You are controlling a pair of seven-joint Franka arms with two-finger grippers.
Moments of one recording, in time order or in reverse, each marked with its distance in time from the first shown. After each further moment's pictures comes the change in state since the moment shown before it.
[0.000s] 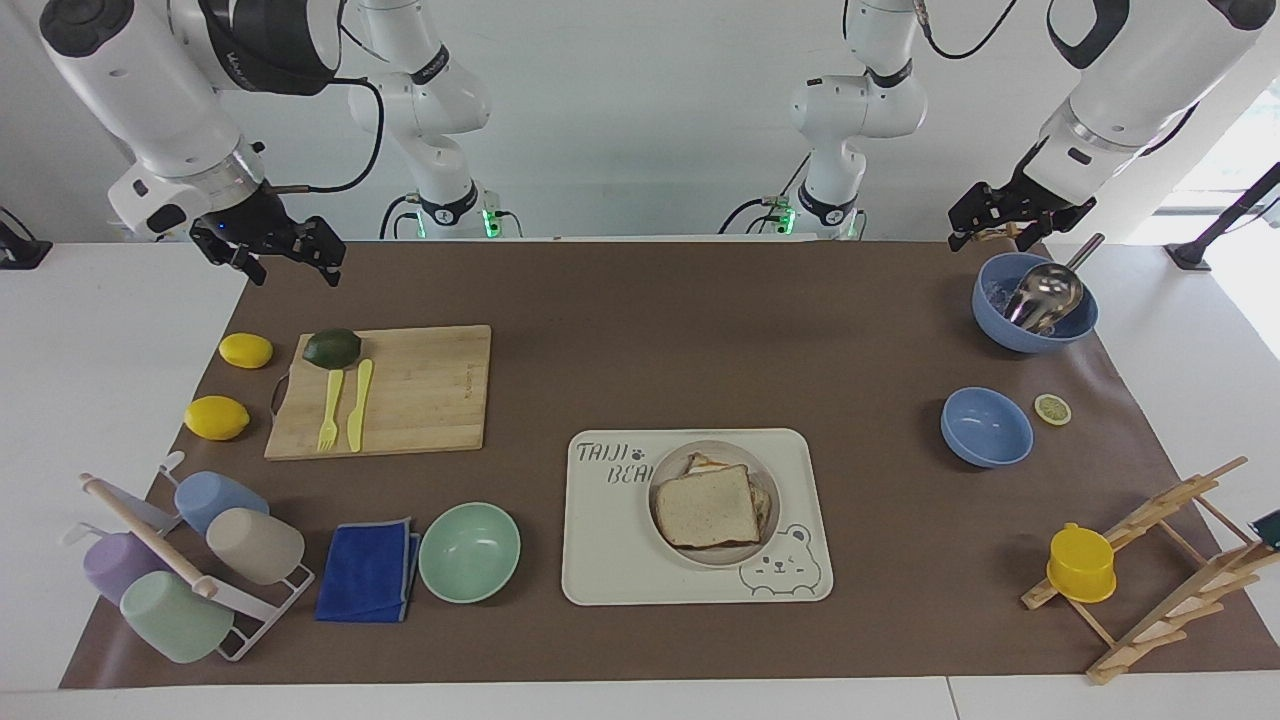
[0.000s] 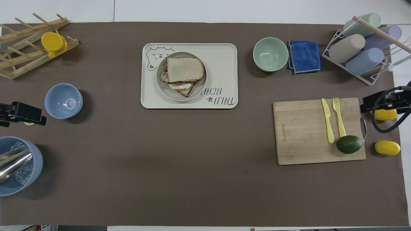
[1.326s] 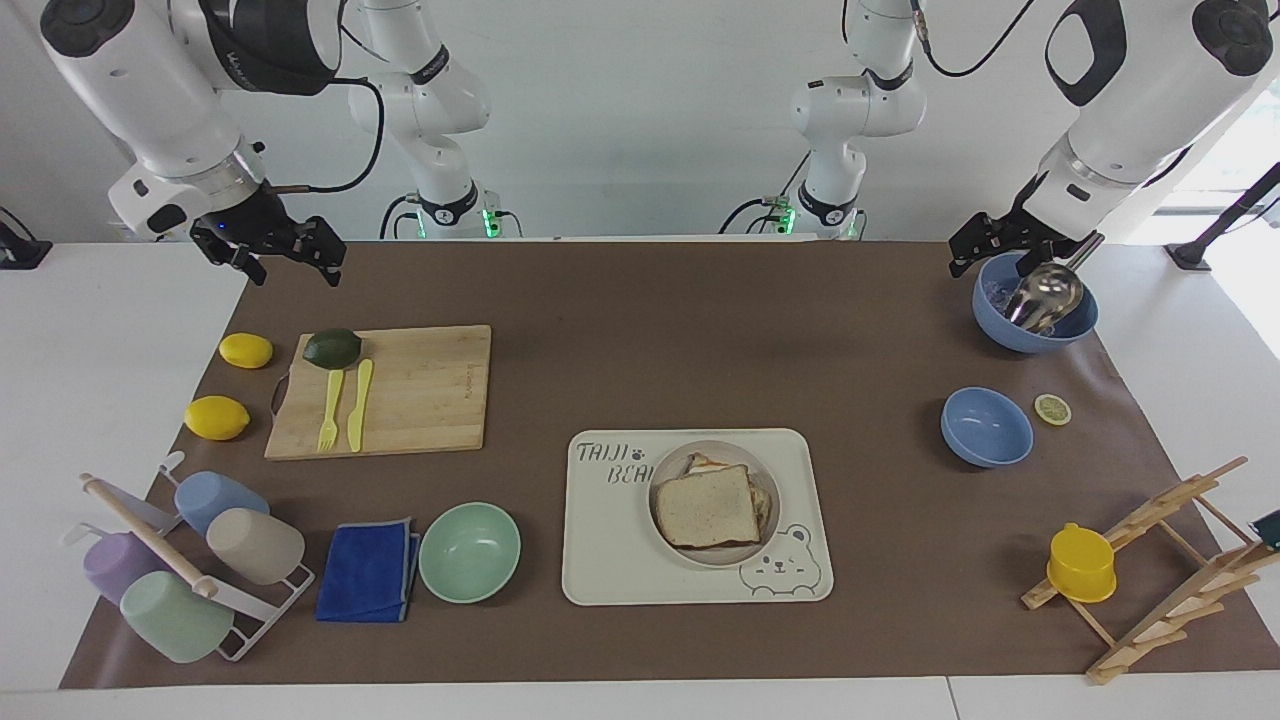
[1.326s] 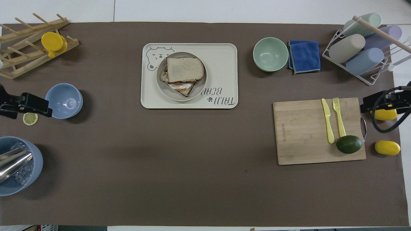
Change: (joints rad) left arm 0.080 0.059 -0.074 0.018 0.002 0.035 0.000; right arm 0.000 0.000 0.000 0.000 0.000 0.000 0.000
